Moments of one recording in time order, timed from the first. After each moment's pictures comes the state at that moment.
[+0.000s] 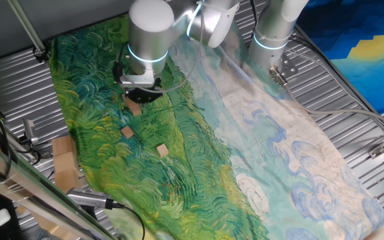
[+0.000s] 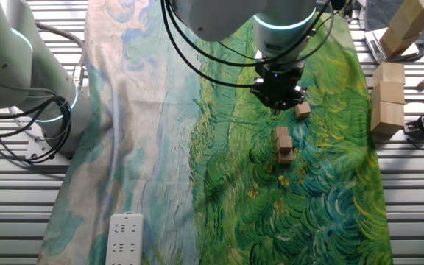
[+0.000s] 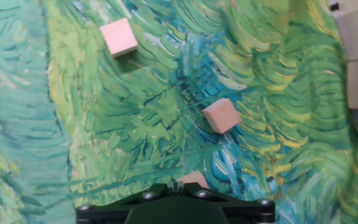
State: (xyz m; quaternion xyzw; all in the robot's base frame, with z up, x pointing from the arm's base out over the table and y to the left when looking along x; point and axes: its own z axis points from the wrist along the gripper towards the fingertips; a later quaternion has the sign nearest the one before) arm 0.514 0.003 0.084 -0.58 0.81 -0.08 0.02
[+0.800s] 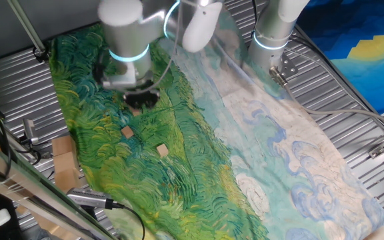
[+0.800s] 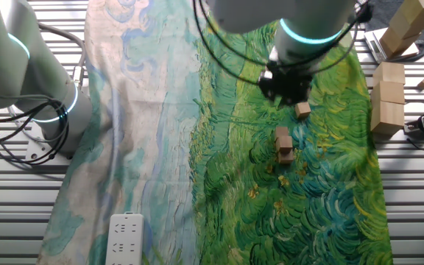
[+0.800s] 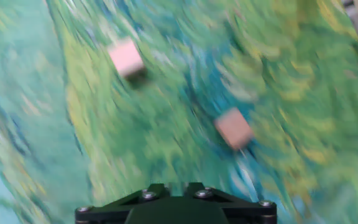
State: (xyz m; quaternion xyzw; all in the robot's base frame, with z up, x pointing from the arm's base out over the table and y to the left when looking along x) arm 0.521 0.062 0.076 -0.55 0.84 0.02 0.01
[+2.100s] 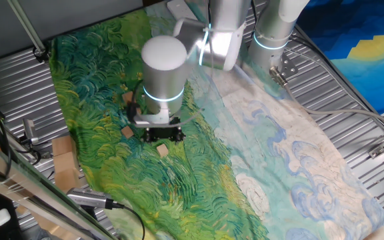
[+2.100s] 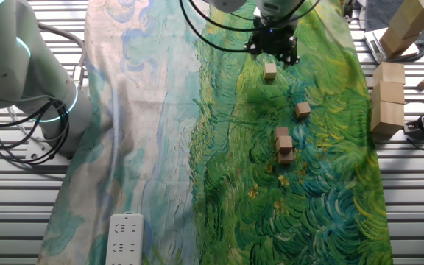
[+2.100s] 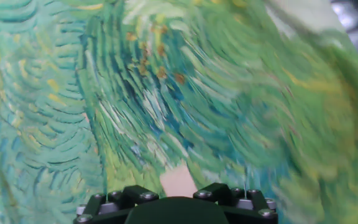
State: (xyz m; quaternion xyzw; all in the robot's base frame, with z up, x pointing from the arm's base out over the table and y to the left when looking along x) arm 0.517 0.166 0.045 -0.58 0.81 -0.01 0.05
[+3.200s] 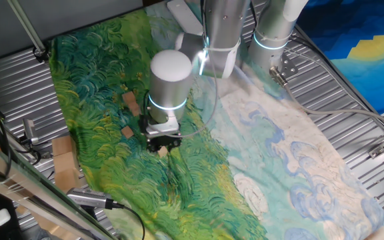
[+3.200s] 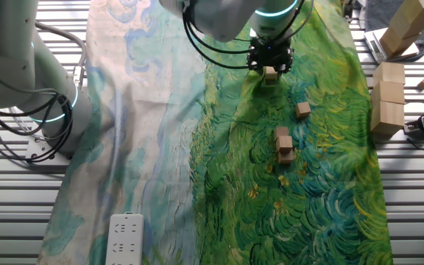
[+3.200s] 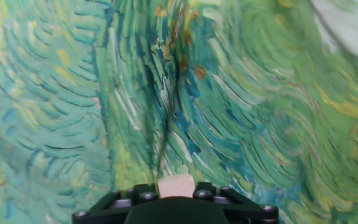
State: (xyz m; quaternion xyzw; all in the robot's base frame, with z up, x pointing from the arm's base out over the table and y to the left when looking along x) arm 0.523 0.156 0.007 -0.62 0.78 -0.01 0.08
